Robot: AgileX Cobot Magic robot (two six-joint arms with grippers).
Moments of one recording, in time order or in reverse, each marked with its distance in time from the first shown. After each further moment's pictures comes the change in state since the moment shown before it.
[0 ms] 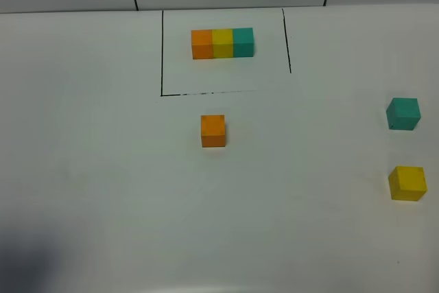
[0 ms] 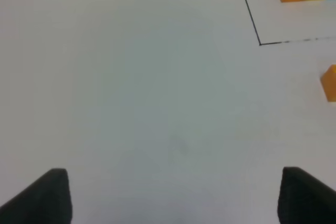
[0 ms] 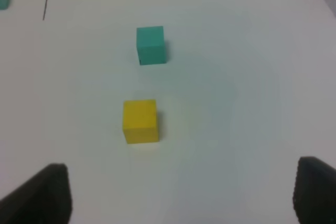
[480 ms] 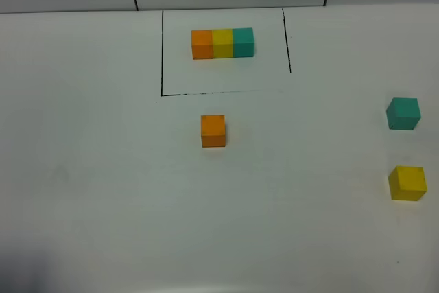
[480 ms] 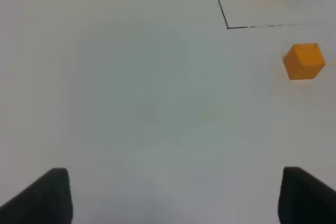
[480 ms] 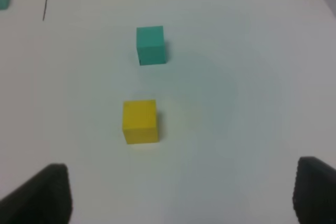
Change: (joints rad) left arm 0.000 -0.248 0.105 -0.090 0.101 0.000; right arm 0.000 0.000 0.000 0.000 0.000 0.000
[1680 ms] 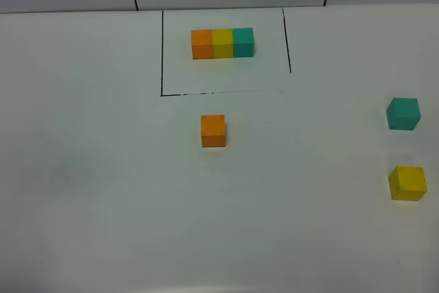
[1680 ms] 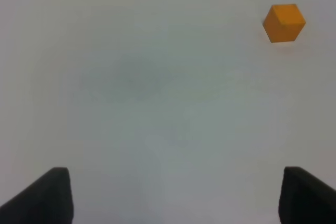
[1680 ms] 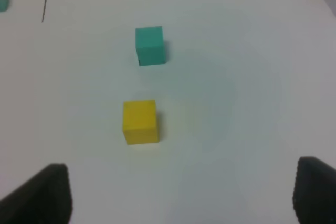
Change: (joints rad) left arm 0.000 -0.245 0.145 -0.061 0.083 0.052; right arm 0.000 0.000 0.000 -0.003 0.000 0.014
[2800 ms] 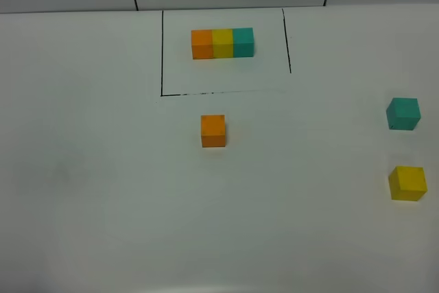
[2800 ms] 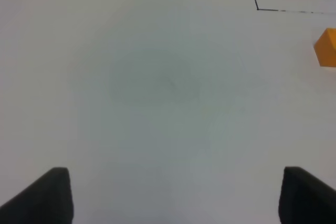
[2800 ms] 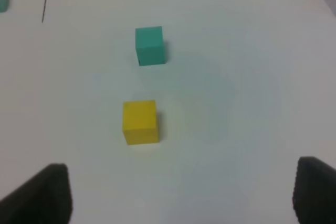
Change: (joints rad) left arm 0.185 0.000 0.000 -0.007 -0.001 0.001; right arm 0.000 0.000 0.000 0.000 0.000 0.002
